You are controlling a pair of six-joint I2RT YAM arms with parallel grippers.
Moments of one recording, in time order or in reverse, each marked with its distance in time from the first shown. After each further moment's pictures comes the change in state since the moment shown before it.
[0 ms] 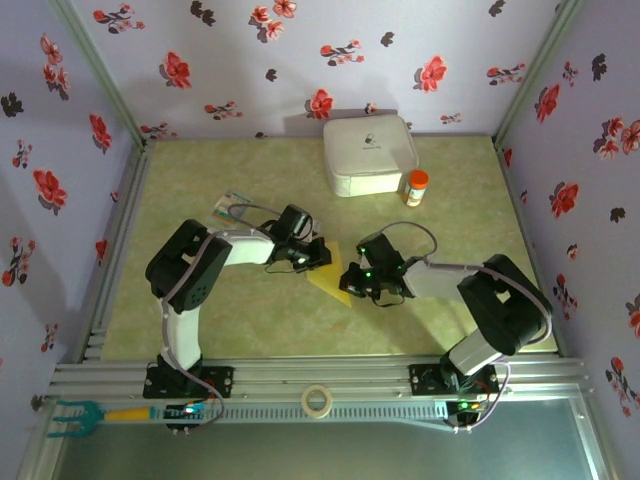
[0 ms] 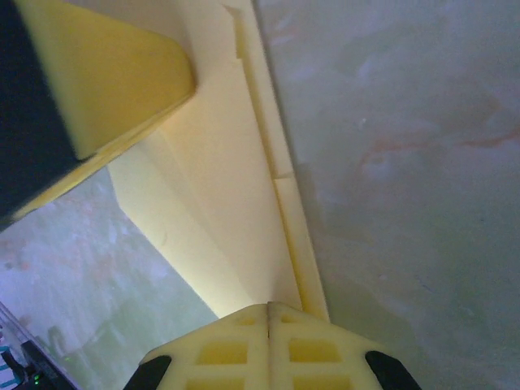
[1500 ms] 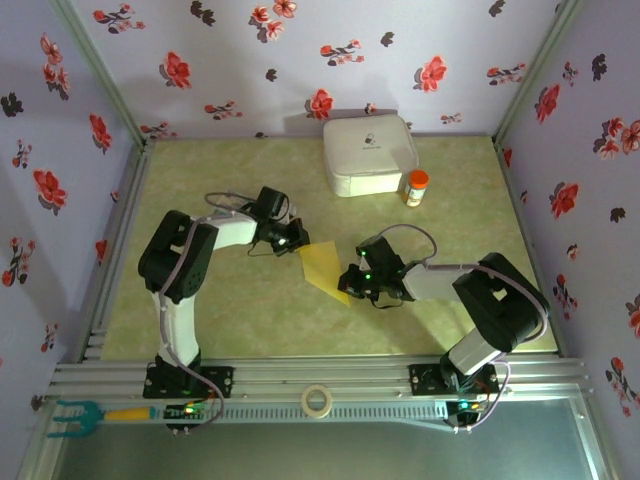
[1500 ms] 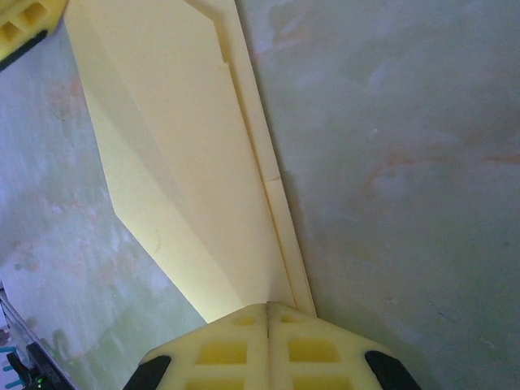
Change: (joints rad) left arm 0.188 0.031 0.107 -0.158 0.000 0.063; right arm 0.003 0.032 -0.044 0.105 0.000 0.007
